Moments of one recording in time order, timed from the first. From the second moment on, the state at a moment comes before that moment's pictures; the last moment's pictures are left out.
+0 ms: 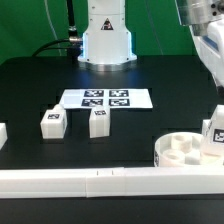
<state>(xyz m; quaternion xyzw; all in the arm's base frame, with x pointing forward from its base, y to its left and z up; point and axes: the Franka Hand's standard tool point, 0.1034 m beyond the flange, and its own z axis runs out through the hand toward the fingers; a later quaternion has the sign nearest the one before) 0.630 0.133 0.099 -0.69 0.71 0.06 0.13</state>
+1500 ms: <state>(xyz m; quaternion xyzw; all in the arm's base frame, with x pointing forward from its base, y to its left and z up) 0.641 0.125 0.108 -0.99 0.05 -0.03 0.10</state>
